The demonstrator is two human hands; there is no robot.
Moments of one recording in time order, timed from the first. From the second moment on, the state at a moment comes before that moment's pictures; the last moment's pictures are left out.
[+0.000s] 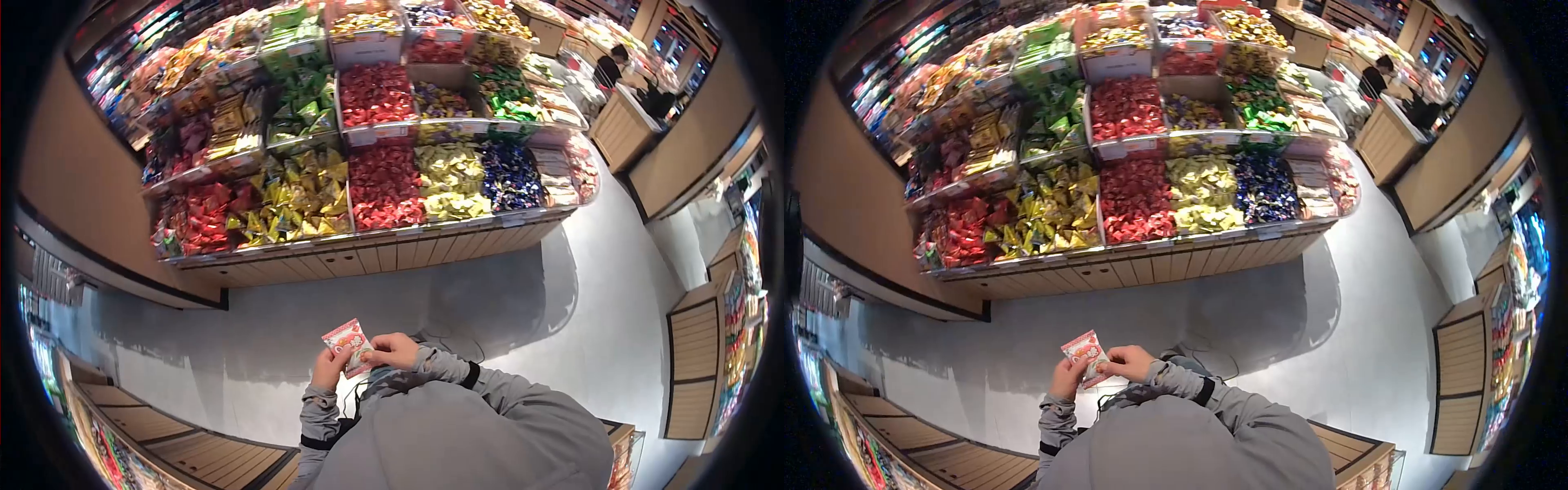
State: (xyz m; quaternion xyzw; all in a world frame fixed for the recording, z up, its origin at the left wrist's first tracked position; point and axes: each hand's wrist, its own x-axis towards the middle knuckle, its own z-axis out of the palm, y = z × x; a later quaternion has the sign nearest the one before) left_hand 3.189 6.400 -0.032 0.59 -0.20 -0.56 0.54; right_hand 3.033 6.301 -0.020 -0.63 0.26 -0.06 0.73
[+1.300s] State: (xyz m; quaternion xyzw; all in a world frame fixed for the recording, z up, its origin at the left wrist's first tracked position) left_hand 3.223 6.485 -0.044 0.61 -0.04 -0.36 0.71; right_hand 3.114 6.307 -0.048 -0.65 0.10 0.12 0.74
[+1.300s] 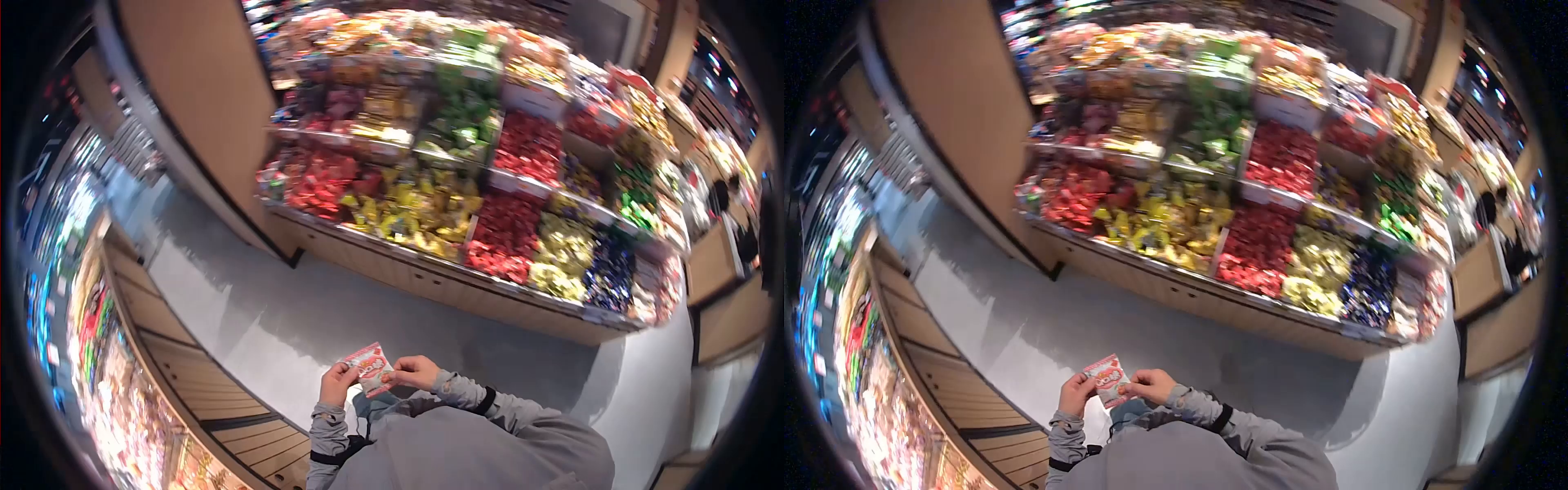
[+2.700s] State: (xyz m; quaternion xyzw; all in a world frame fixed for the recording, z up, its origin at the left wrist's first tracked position) left_hand 3.664 6.829 -0.047 0.64 0.06 -0.14 0.76; right_hand 3.670 6.625 -0.033 -0.65 -0.11 0.21 0.72
